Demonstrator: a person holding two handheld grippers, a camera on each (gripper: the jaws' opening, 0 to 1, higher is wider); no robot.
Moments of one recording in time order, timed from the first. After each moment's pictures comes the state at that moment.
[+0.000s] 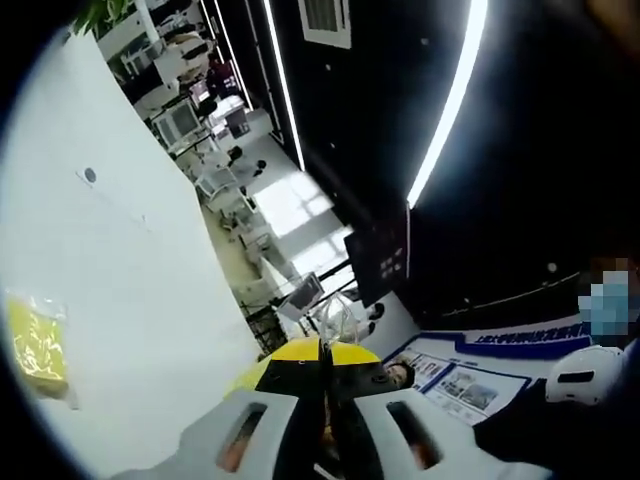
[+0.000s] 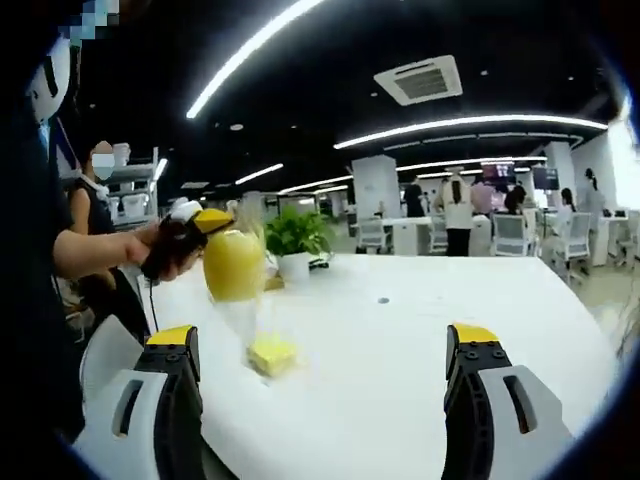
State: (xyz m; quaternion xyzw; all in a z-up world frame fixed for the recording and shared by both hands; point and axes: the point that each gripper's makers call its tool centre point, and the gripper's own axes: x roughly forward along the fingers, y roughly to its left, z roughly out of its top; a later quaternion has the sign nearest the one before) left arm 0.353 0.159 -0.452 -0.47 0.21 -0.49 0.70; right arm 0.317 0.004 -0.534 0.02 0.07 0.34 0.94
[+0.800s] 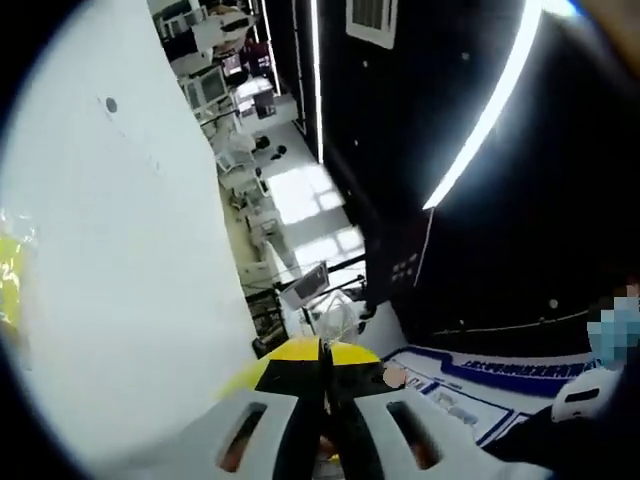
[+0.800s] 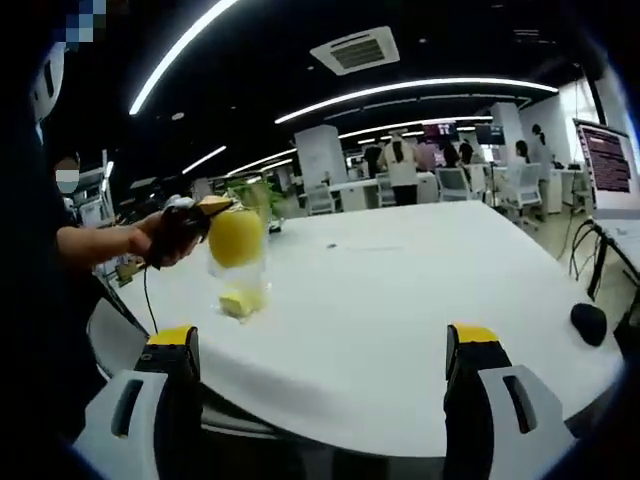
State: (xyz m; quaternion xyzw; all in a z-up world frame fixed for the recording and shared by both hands) left arm 0.365 0.101 -0.521 -0.54 0.27 -0.46 0.65; right arm 0.249 -0.074 -0.583 0.07 0.15 0.25 0.95
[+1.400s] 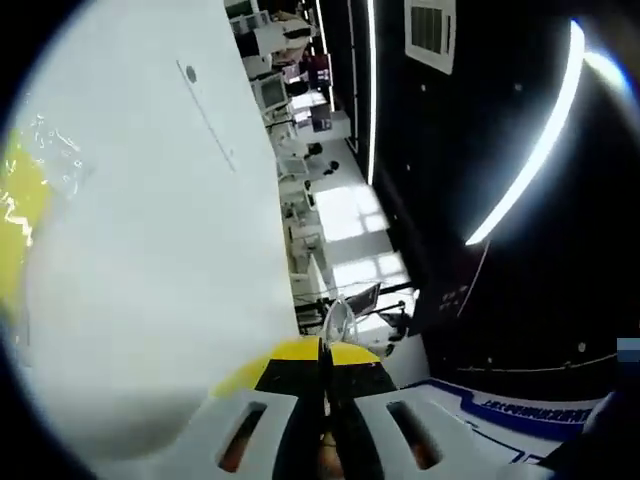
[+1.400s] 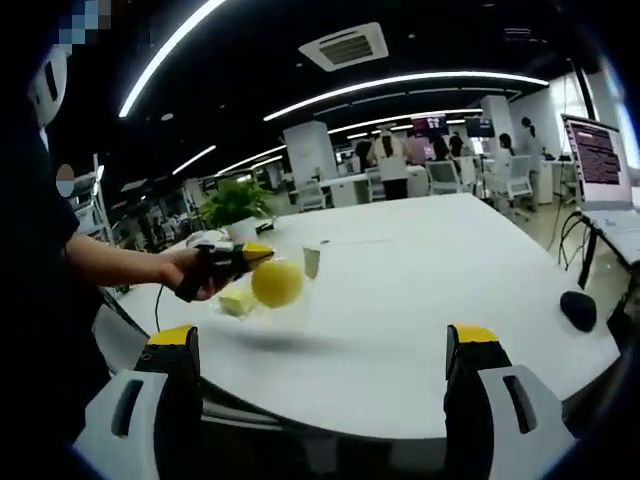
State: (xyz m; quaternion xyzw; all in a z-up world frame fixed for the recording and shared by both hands) left arm 0.414 0.100 -0.611 -0.57 0.30 -0.35 0.69; right arm 0.233 -0.079 -0.581 0.08 0.16 0.23 0.96
